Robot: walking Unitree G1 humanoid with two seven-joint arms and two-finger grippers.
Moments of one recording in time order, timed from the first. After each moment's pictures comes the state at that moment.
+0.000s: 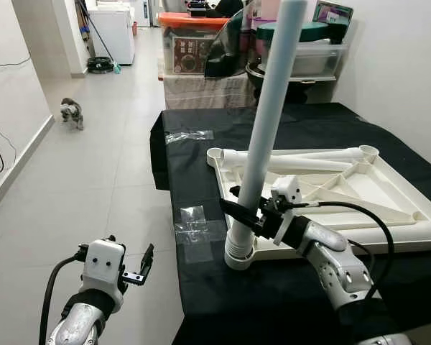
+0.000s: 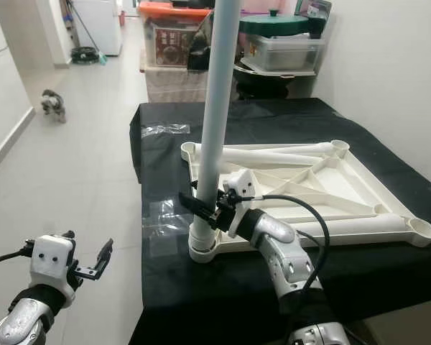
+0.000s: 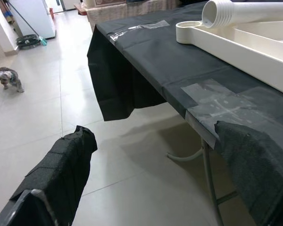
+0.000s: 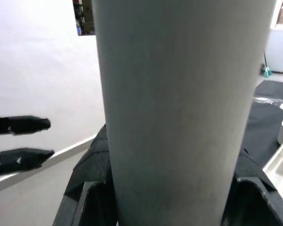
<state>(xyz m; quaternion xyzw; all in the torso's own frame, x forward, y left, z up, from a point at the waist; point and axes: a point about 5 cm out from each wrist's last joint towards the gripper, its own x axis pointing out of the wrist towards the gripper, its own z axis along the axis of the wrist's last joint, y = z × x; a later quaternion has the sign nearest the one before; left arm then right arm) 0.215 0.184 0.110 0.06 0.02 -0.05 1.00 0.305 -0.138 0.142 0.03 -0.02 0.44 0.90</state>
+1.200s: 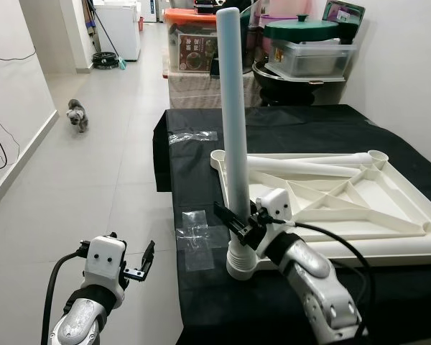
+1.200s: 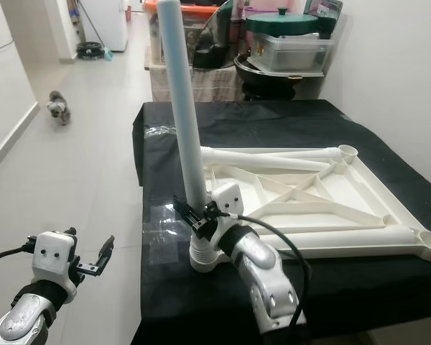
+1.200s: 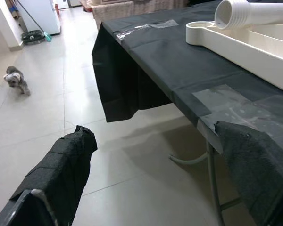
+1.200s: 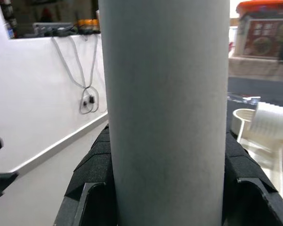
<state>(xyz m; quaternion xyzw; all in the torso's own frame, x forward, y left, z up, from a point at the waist) 0.222 0.184 0.110 0.06 0.01 -0.05 1.00 0.280 -0.110 0.137 0.04 -0.03 0.29 0.96</state>
